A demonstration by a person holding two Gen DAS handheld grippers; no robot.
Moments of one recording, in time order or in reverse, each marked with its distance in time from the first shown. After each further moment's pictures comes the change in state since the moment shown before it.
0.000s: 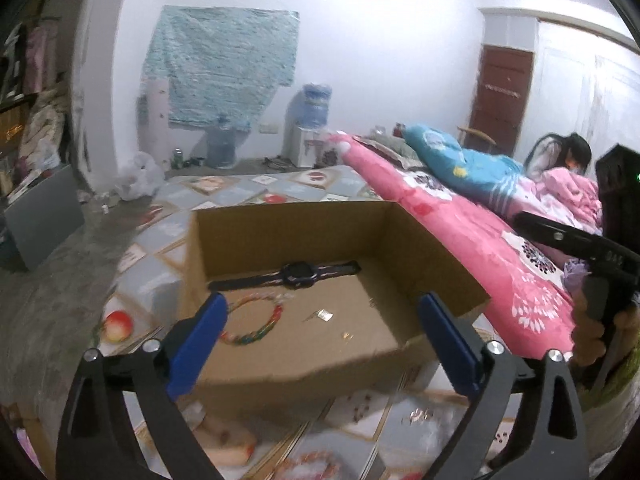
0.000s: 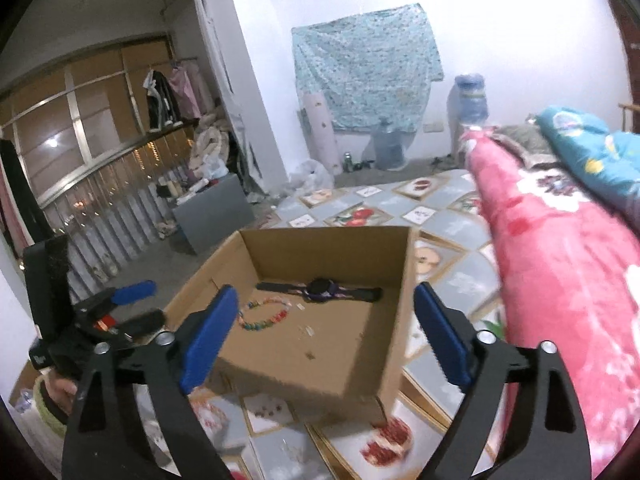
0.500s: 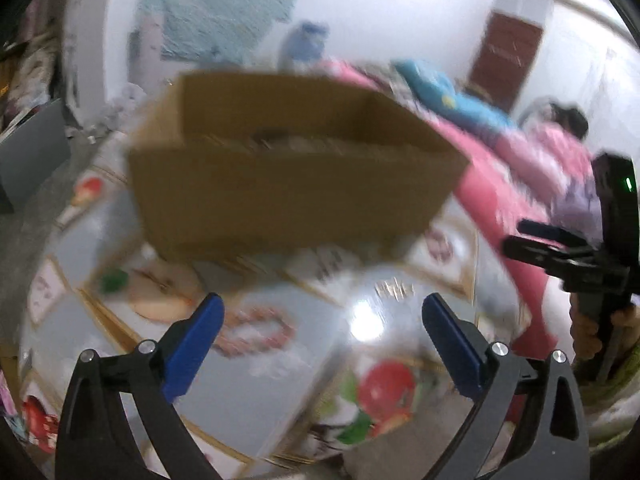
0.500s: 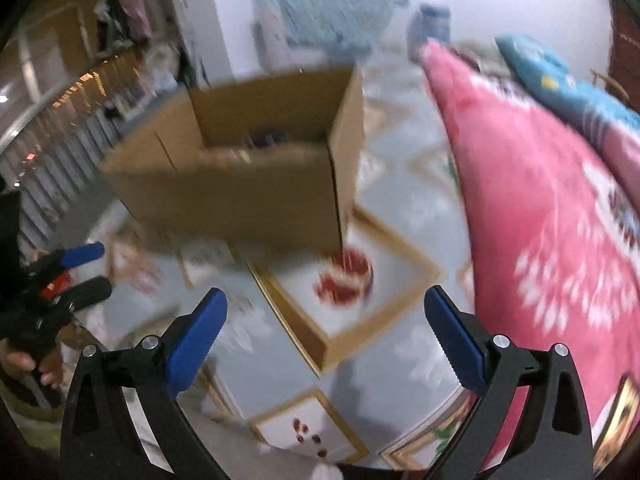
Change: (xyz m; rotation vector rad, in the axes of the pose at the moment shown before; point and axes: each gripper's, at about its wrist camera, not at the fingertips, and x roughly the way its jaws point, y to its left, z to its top) left arm 0.015 -0.034 -0.111 -0.019 0.257 -0.063; right arm 0.016 -0.007 -0.124 0.003 0.332 -0.220
